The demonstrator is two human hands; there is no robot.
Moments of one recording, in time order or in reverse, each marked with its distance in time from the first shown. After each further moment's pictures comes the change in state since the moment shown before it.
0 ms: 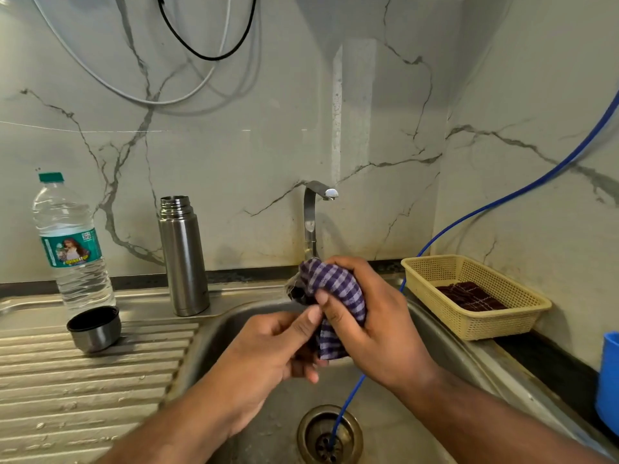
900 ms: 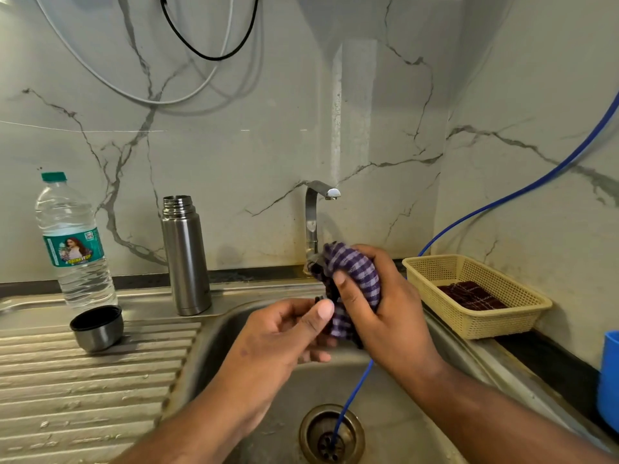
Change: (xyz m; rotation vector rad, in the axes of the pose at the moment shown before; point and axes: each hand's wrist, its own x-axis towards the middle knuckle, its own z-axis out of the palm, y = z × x) left_hand 0.000 -0.005 0.002 0.006 0.087 0.121; right_hand 0.004 -0.004 -0.003 0.048 0.138 0.107
